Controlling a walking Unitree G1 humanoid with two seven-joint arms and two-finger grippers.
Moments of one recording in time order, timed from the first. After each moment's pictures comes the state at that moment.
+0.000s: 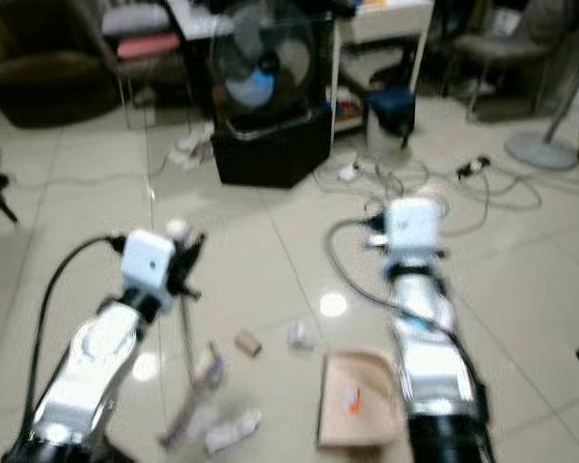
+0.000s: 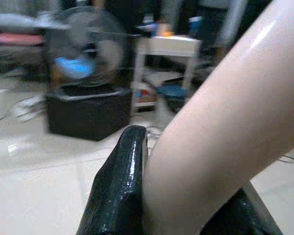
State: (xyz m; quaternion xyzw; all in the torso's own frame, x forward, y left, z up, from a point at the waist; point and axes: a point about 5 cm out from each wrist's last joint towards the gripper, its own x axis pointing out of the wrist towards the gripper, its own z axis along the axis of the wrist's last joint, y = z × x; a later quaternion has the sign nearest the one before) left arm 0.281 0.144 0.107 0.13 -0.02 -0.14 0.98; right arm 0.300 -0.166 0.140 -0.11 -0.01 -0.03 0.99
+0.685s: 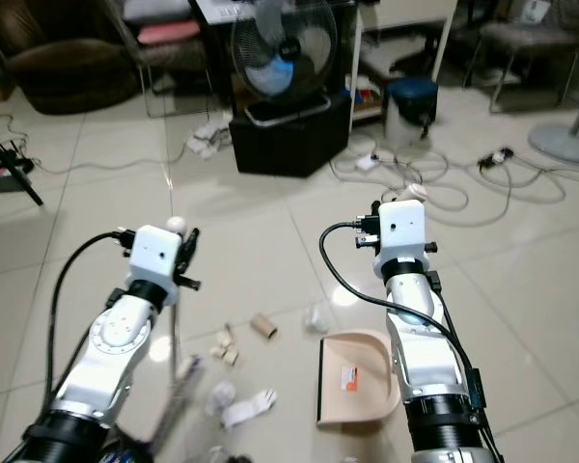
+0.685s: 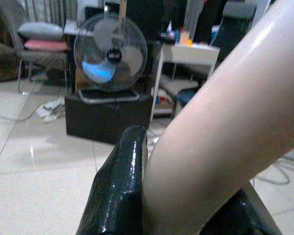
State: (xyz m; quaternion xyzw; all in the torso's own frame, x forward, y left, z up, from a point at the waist) left arm 0.301 0.131 0.102 0.12 -0.02 -0.11 0.99; right arm 0.311 -0.178 0.130 -0.12 -0.04 -0.02 0.99
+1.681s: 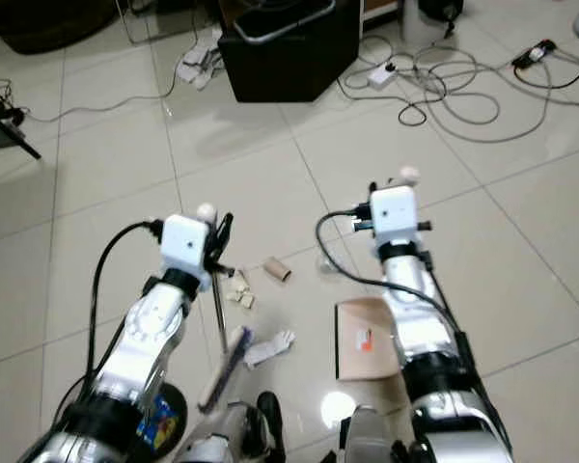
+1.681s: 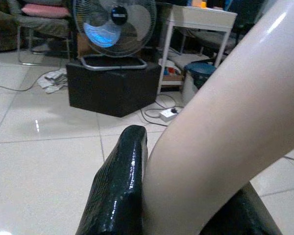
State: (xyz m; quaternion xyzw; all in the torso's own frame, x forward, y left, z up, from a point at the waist) left arm 0.316 0.095 0.110 0.08 -0.07 -0.14 0.98; right arm 0.343 -0.167 0.127 -0.16 -0.10 0.00 0.98
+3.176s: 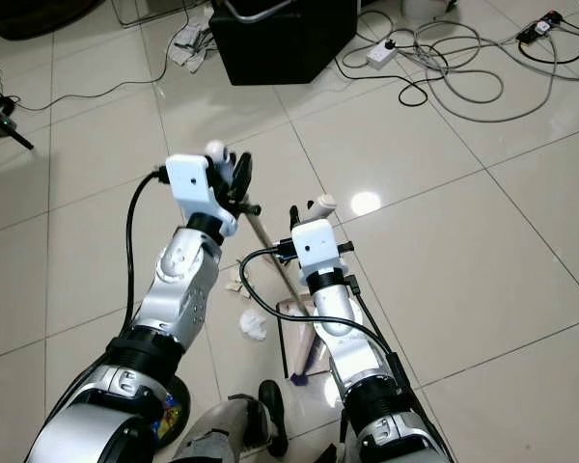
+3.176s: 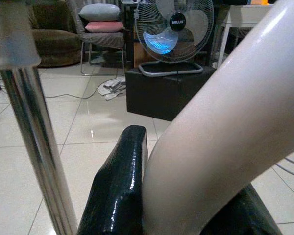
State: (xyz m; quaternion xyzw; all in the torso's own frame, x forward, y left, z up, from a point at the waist) left arm 0.354 0.059 0.168 -0.12 -0.13 -0.17 0.97; right arm 0.317 -0.085 0.101 -0.12 -0.13 0.10 0.98
